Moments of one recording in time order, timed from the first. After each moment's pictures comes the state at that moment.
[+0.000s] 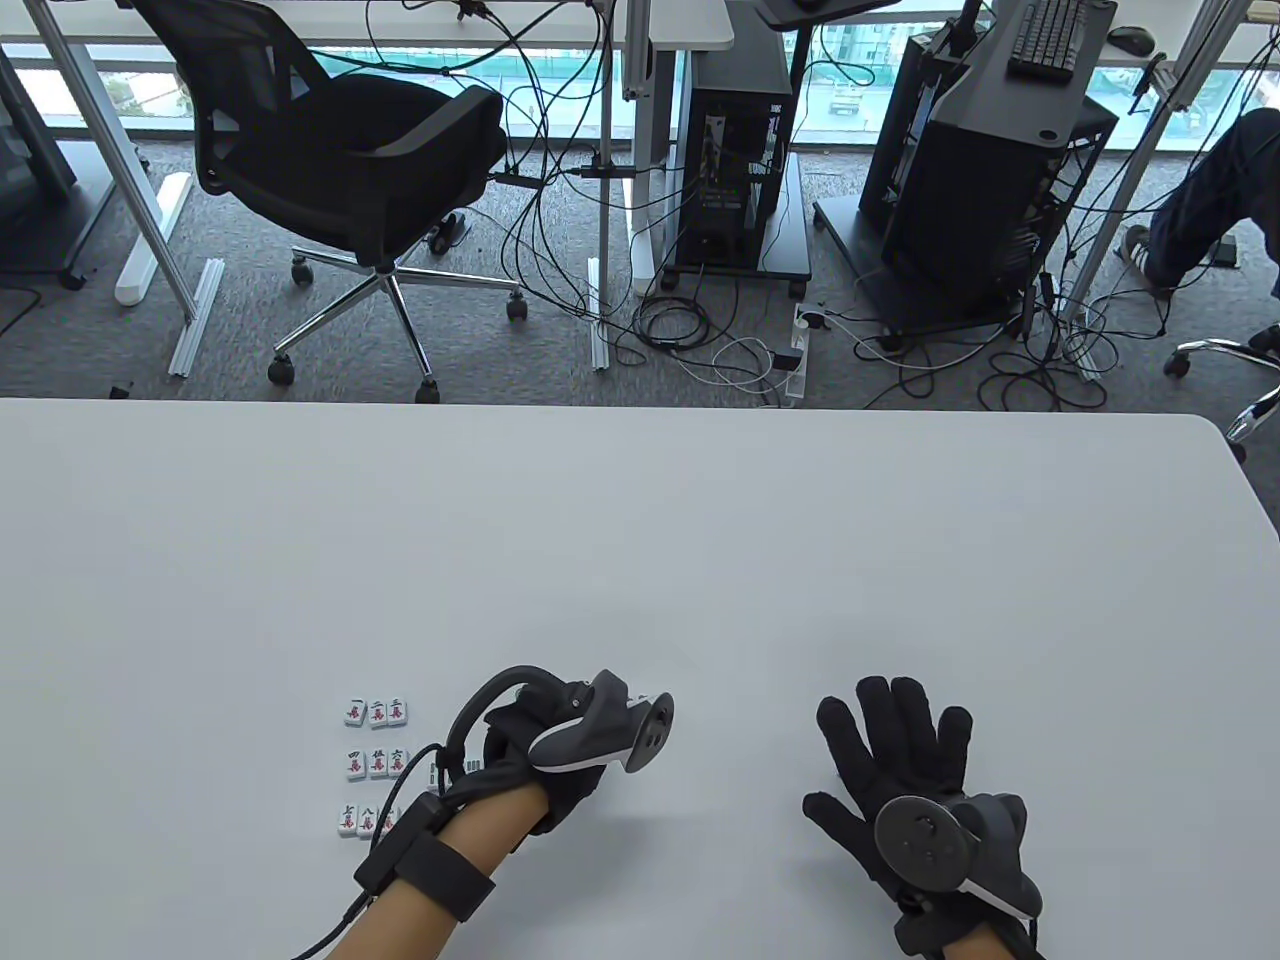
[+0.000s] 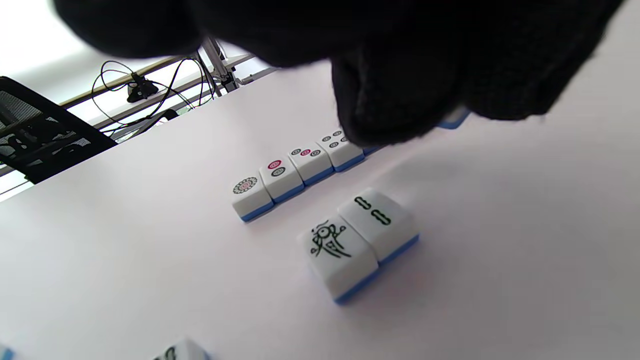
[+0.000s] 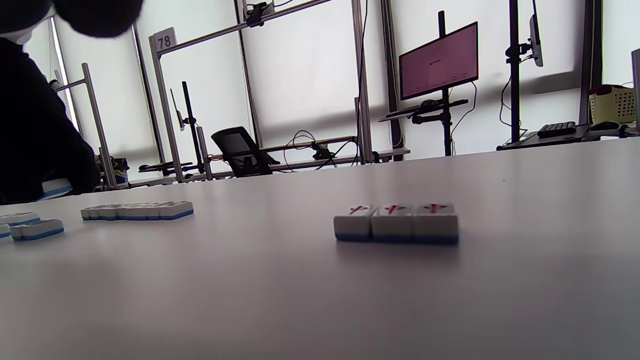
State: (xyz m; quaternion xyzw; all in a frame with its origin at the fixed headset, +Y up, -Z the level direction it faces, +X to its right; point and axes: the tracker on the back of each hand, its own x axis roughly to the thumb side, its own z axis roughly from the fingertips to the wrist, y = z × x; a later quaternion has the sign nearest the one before) left_hand -0.051 -0.735 -0.308 -0.11 -0.19 -0.21 0.95; right_hand 0.229 -0.732 -0.239 0.19 -0.06 0.97 0.10
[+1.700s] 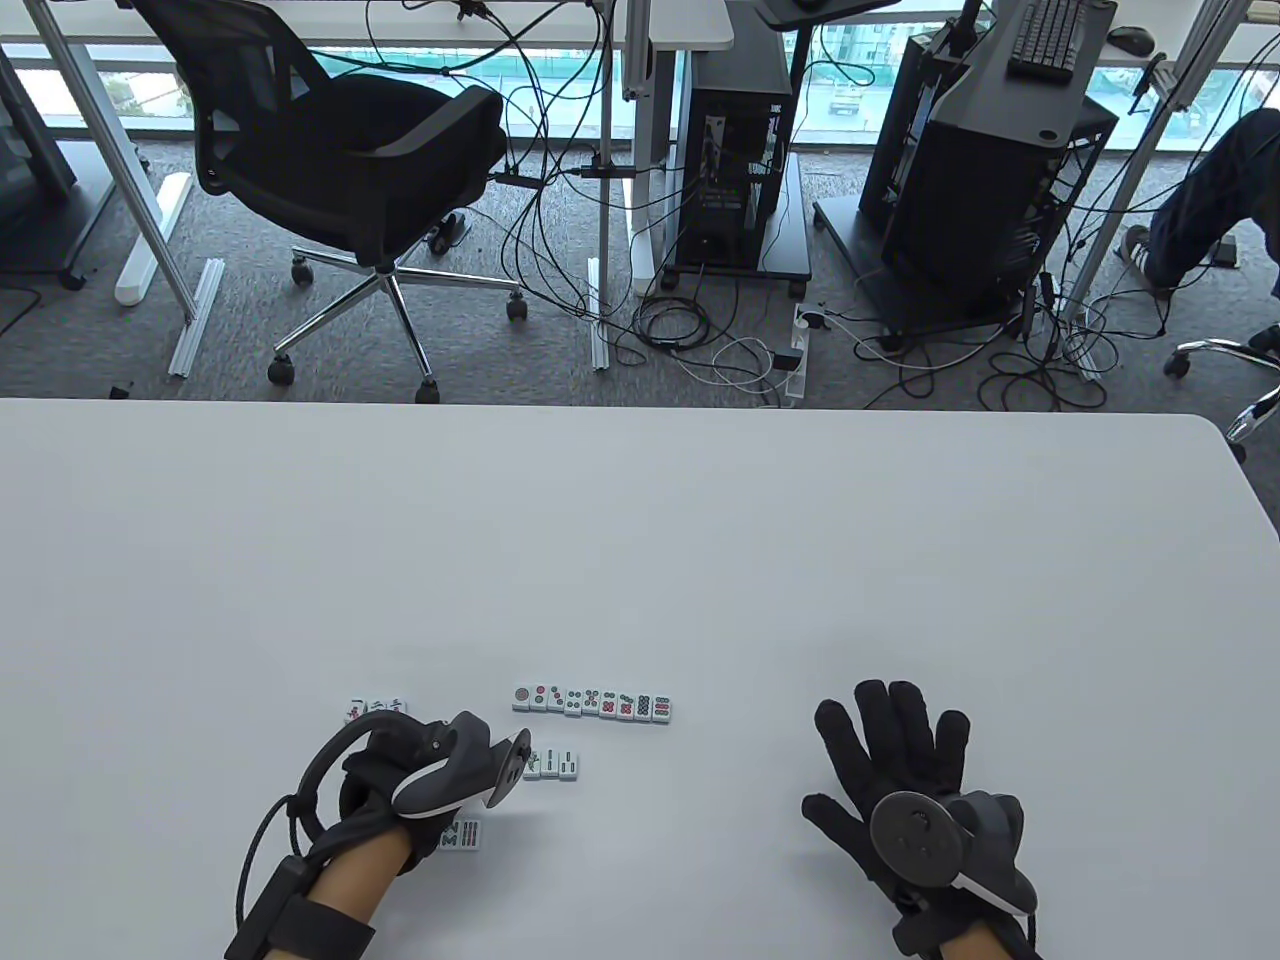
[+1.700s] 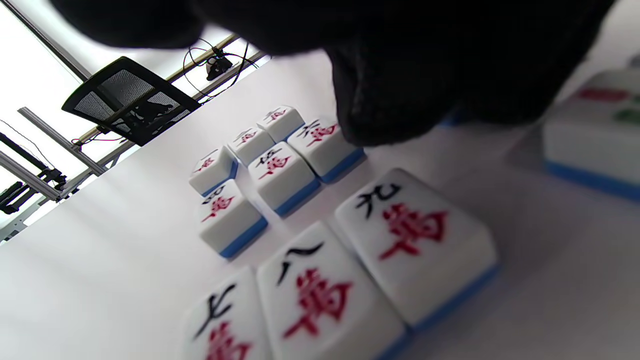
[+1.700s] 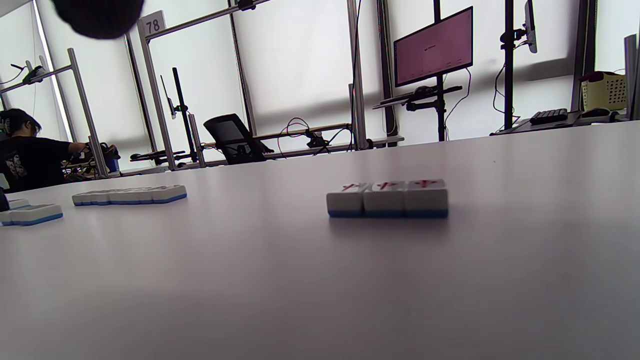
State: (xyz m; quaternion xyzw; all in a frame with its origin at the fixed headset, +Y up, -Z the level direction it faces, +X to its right) left_hand -0.170 -0.772 -0.285 -0.13 -0.10 -0.27 0.95; right_hand 0.229 -0.736 -0.241 0.18 -0.04 0.98 0.10
